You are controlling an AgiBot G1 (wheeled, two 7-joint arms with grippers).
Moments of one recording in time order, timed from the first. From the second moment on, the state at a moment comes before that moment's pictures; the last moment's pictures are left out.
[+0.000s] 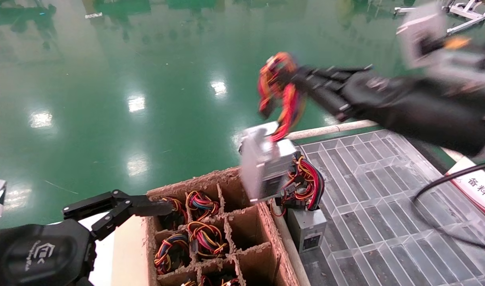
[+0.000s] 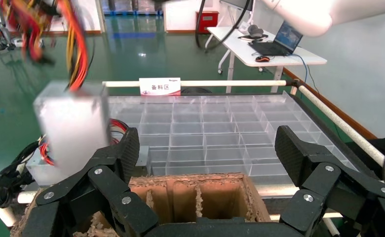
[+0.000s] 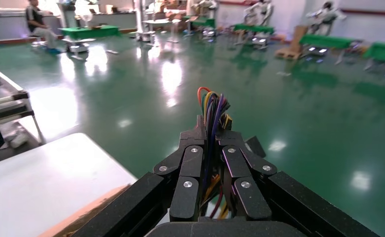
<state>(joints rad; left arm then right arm) -1.08 0.60 0.30 -1.28 0.71 1.49 -0.17 1.39 -0.74 -0.29 1.21 -1.07 -1.10 0.43</state>
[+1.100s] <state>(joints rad) -1.08 0.60 0.31 -1.28 0.71 1.49 -0.17 1.00 -0.32 -0.12 1.20 -0.88 -1.24 0.42</state>
